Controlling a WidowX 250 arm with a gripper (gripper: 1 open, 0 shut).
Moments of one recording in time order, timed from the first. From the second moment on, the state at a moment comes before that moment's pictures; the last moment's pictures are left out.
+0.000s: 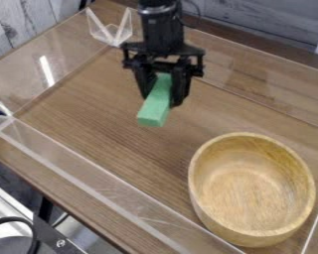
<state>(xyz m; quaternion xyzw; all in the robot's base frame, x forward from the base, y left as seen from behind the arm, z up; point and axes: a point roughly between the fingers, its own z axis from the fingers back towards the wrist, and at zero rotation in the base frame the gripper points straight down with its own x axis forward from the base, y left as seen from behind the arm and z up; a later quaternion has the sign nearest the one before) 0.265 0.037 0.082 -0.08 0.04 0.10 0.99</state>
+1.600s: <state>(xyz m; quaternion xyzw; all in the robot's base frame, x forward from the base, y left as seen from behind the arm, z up) 0.242 0.023 0.049 -0.06 0.06 0.05 0.99</state>
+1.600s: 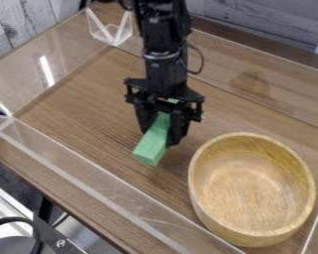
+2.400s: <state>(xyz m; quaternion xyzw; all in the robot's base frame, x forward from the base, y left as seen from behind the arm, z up) 0.248 0.028 0.041 -0.07 0.07 0.05 0.99</state>
